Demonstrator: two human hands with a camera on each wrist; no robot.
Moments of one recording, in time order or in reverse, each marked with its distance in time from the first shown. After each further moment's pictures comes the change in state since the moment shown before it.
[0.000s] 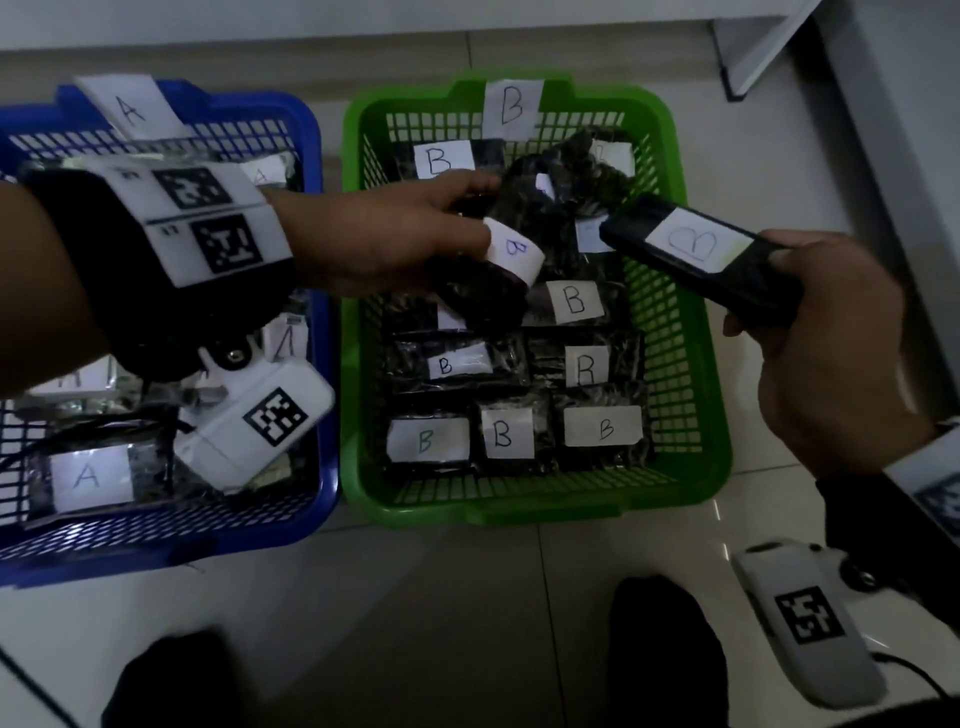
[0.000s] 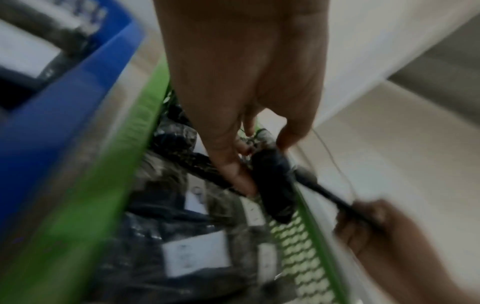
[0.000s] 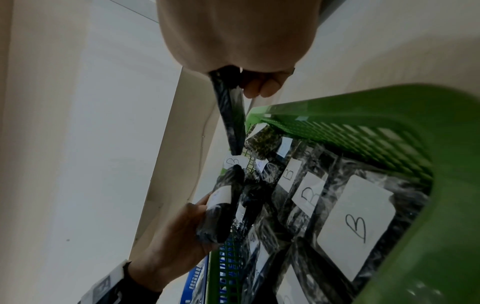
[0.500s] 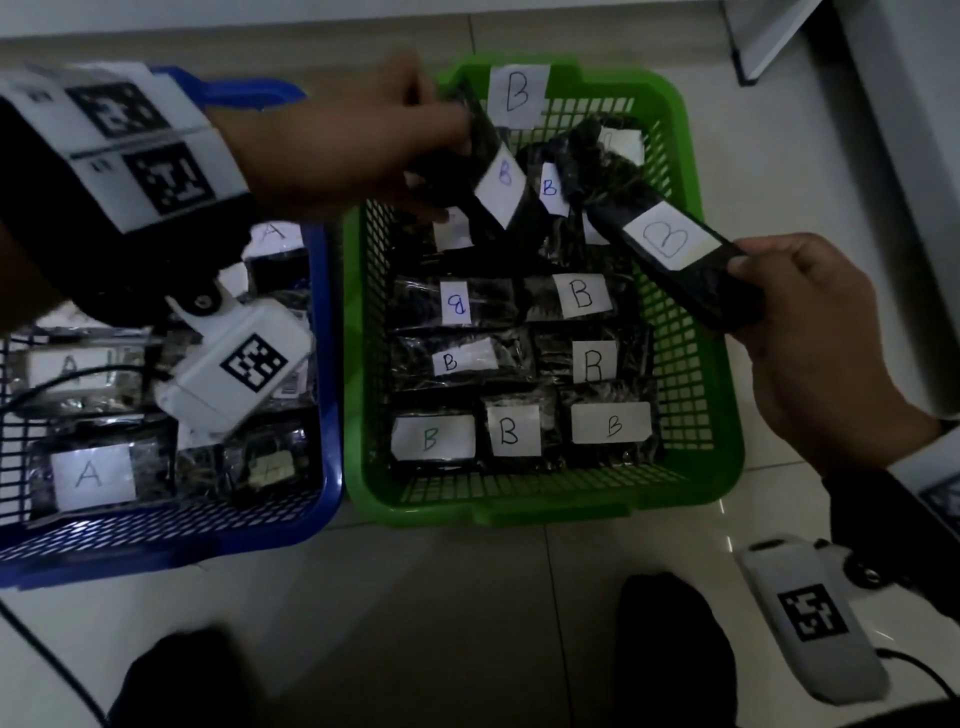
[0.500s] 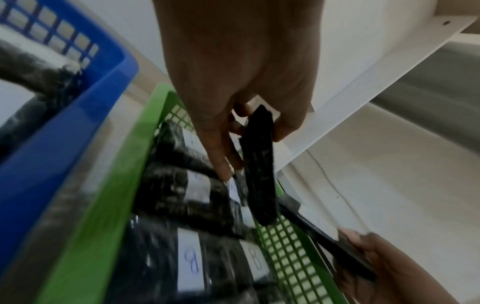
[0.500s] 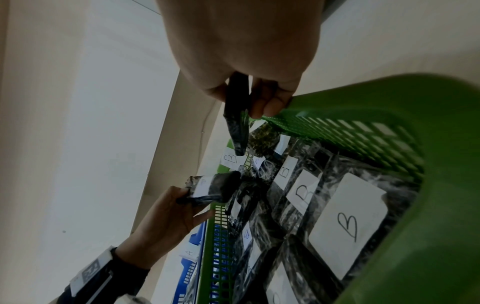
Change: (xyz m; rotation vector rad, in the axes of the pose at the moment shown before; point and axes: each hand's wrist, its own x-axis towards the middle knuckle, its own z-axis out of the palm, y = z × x) left_hand -0.001 0.020 -0.026 0.086 0.258 0.231; right_hand 0.000 0.006 0.008 -0.127 -0.075 0.092
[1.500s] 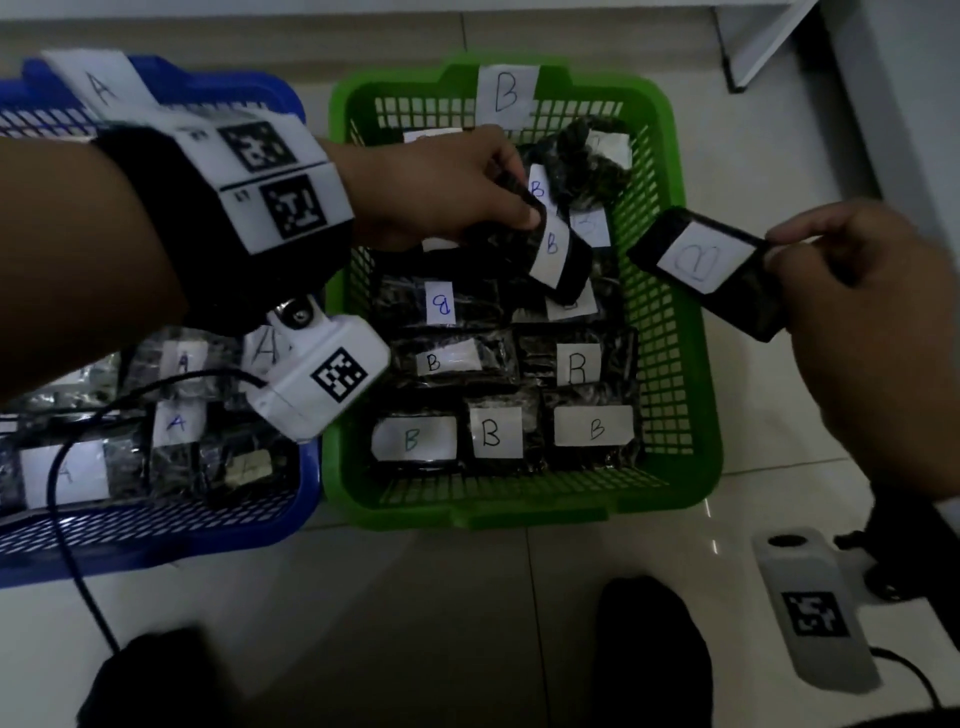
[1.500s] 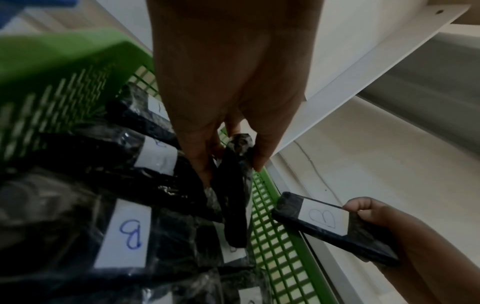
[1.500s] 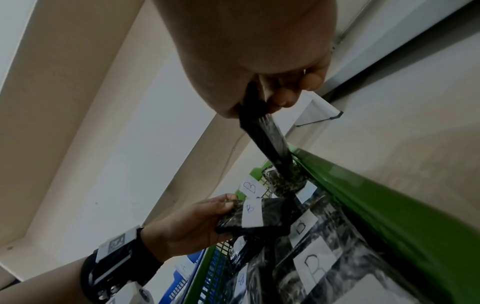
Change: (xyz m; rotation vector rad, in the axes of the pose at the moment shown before) left_hand 0.025 -0.004 0.047 0.206 -0.112 -0.112; right_hand -0.005 -0.026 -0.024 -0.548 0.059 -0.276
